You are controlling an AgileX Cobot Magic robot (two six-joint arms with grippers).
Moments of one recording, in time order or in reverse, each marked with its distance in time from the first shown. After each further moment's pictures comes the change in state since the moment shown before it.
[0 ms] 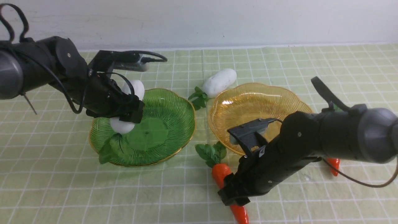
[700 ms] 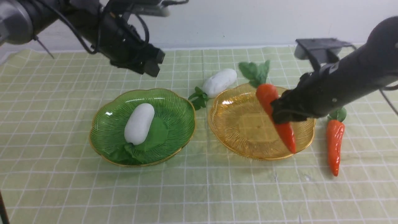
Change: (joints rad) right arm -0.321 -0.193 -0.233 -0.134 0.230 0.131; left arm -0.107 0.072 -0.530 -0.007 0.359 -0.004
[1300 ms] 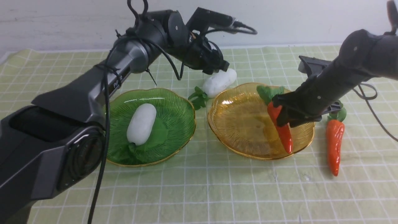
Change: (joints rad) right arm -0.116 0.370 -0.208 0.047 0.049 0.052; left arm -0.151 0.529 -0.463 0.048 -0.296 0.001
